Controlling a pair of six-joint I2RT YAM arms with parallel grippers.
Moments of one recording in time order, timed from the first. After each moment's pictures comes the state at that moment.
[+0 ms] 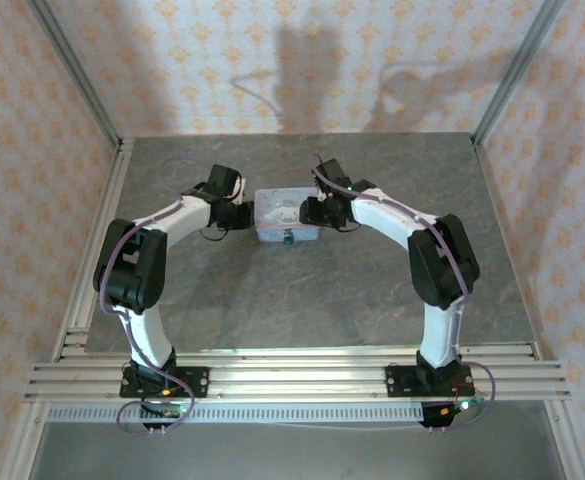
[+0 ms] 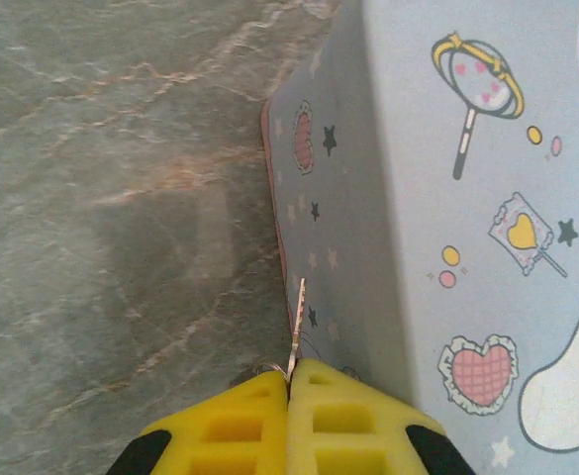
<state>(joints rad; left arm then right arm) -0.25 1.85 1.23 -0.43 0.22 -0.35 0.54 1.91 1.43 -0.56 -0.11 0.54</state>
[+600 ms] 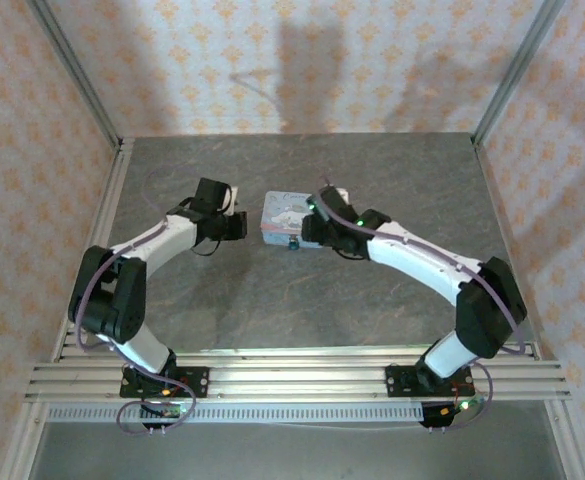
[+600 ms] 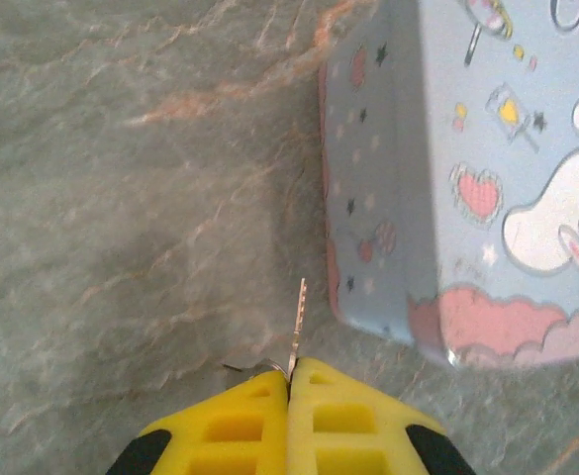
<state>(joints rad) -0.25 1.60 1.00 -0.36 0.21 -0.33 0.76 1.56 1.19 -0.57 0.23 0.70</state>
